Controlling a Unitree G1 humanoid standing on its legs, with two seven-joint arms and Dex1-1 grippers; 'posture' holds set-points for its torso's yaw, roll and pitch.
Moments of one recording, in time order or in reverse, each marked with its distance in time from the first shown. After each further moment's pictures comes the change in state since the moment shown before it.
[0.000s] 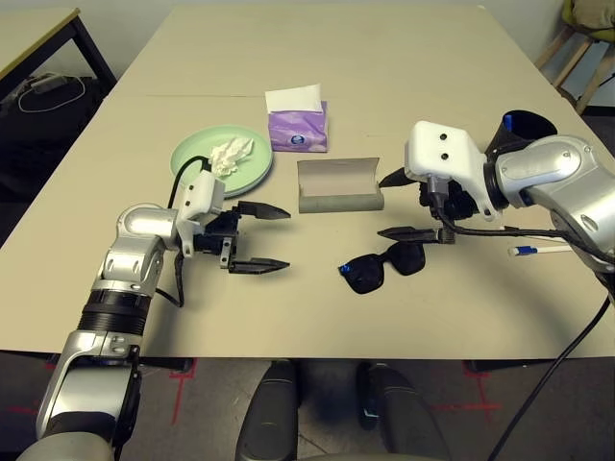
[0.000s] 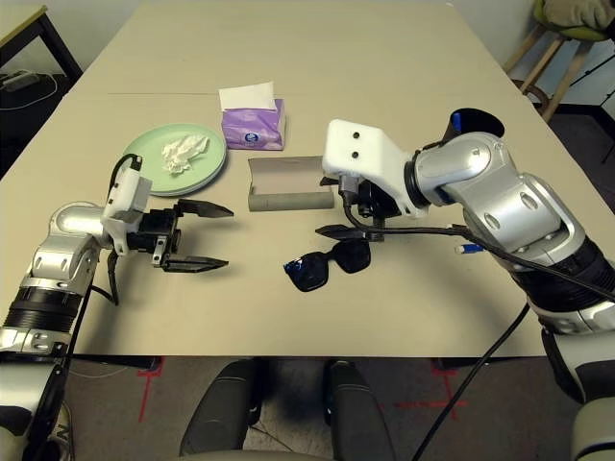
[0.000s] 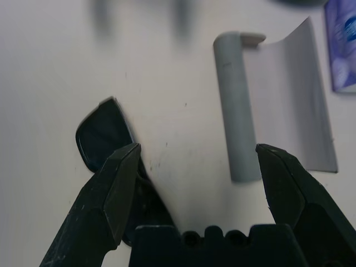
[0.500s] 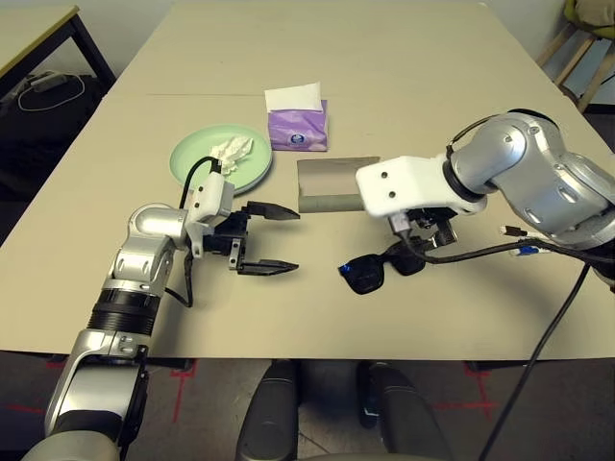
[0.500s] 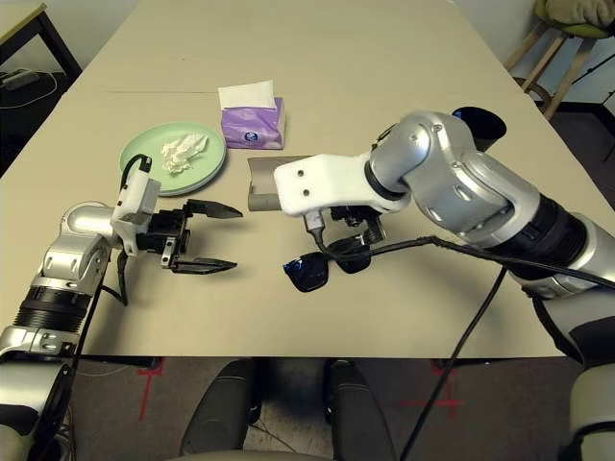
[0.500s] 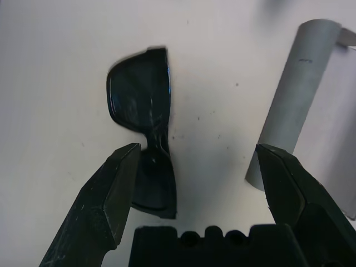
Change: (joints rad) left arm -0.009 -0.009 -0.011 0.001 0.000 -0.018 0.014; right arm -0.159 0.034 0.245 0.049 -0.270 -0.221 0.251
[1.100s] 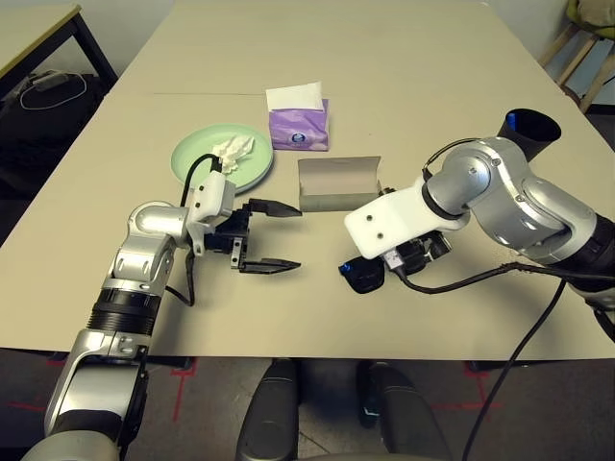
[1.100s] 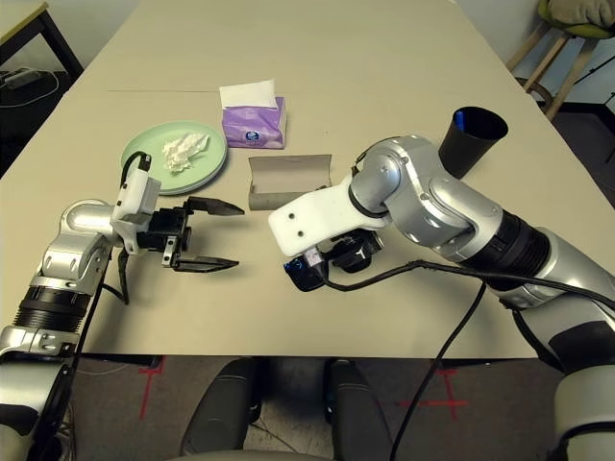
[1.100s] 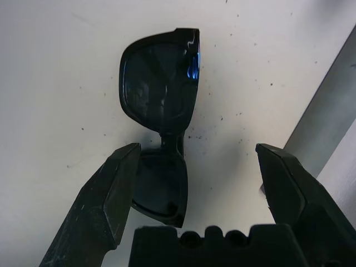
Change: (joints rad) left arm 0.000 0.001 -0.001 -0.035 0.000 0.002 0.028; right arm 0.060 0.085 0.012 0.023 -0.177 -0.061 0.085
